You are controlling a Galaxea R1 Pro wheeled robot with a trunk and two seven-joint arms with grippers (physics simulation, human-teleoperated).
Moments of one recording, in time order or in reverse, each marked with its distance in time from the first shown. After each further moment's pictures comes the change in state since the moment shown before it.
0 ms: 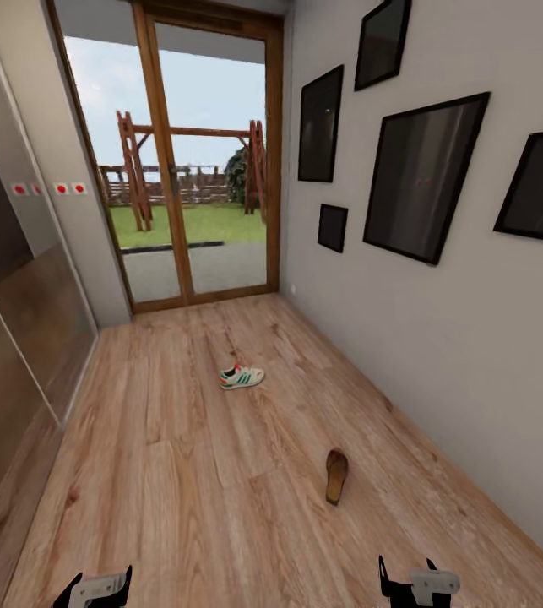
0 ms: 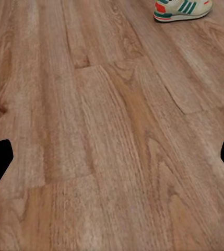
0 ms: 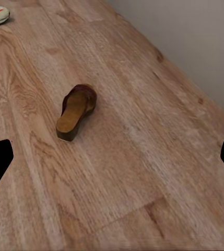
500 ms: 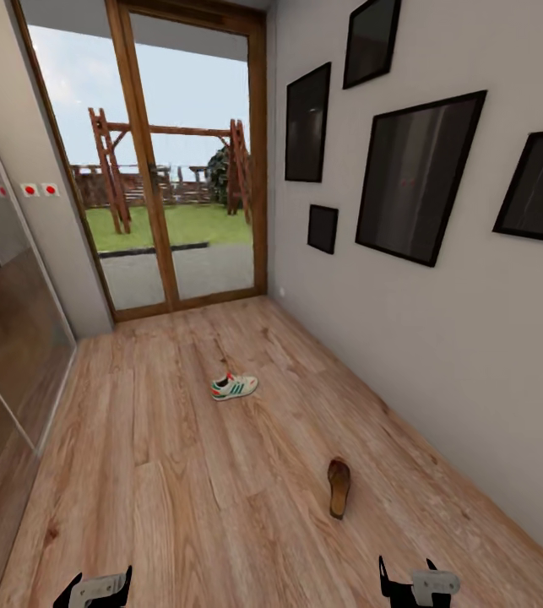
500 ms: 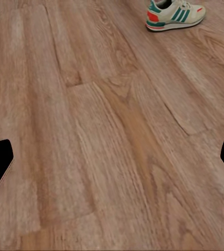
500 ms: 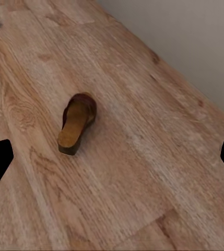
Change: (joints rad) left arm 0.001 0.000 0.000 -0.001 0.000 0.000 0.000; right arm 0.000 0.000 0.000 0.000 0.000 0.000 0.000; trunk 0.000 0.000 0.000
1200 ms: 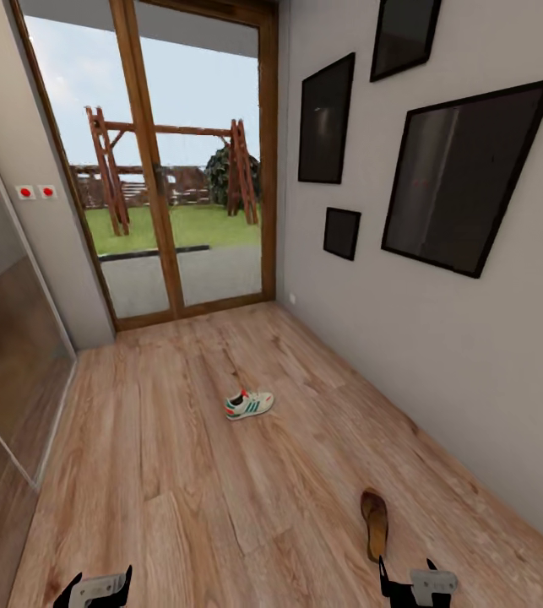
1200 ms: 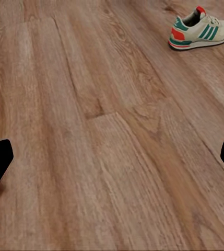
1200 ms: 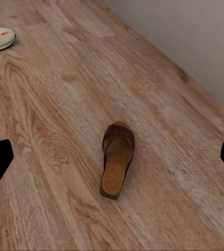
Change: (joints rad) left arm -0.001 0.000 0.000 0.000 0.000 0.000 0.000; right arm 0.000 0.000 0.001 0.000 0.000 0.000 0.000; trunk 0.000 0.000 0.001
